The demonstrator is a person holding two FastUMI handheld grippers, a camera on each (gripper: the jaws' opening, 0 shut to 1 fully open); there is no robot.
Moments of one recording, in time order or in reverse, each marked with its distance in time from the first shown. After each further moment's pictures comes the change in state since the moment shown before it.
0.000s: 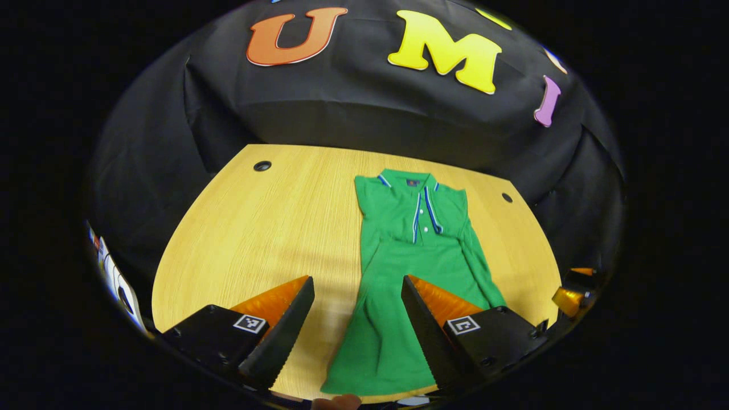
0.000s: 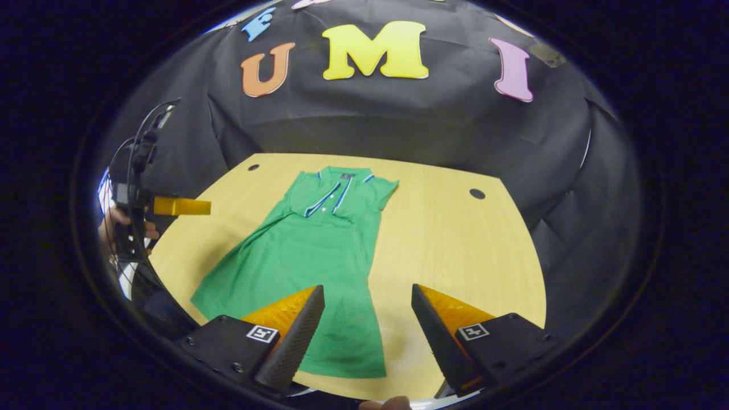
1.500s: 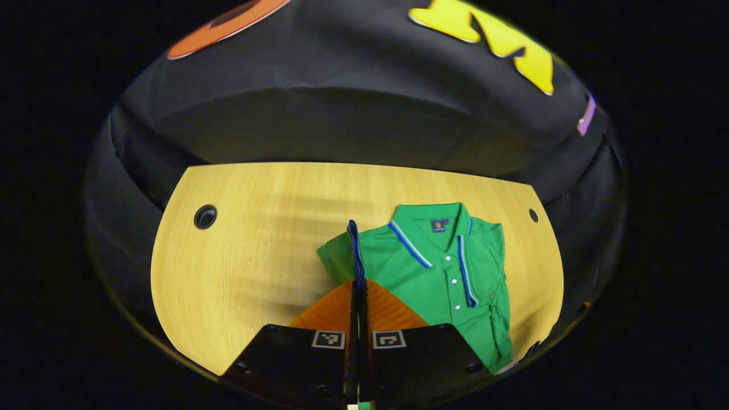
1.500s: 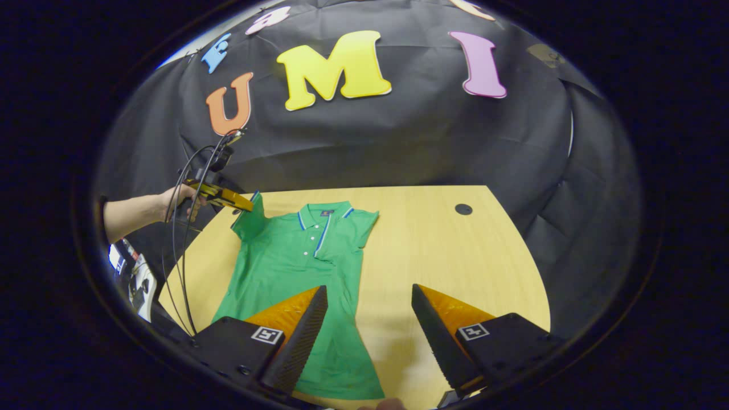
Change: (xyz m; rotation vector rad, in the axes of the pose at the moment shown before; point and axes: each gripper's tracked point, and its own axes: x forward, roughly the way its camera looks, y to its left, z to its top) left arm 0.209 -0.011 0.186 0.112 0.170 -0.081; right arm 0.010 -0.054 0.080 0.166 -0.126 -0.030
